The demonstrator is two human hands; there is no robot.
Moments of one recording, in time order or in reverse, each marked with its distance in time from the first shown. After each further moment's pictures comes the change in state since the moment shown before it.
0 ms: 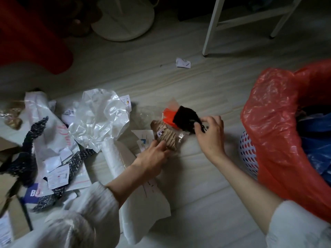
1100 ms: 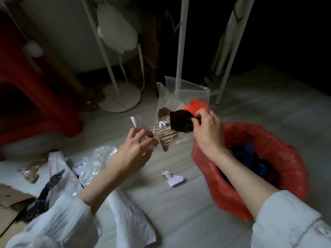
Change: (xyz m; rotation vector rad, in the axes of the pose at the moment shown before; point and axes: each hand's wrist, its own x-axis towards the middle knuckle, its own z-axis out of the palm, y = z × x) left_hand -0.073 0.050 -0.199 0.041 0.805 0.236; right_hand 0.024 -0.156 -0.192 -0.153 0.267 -0.258
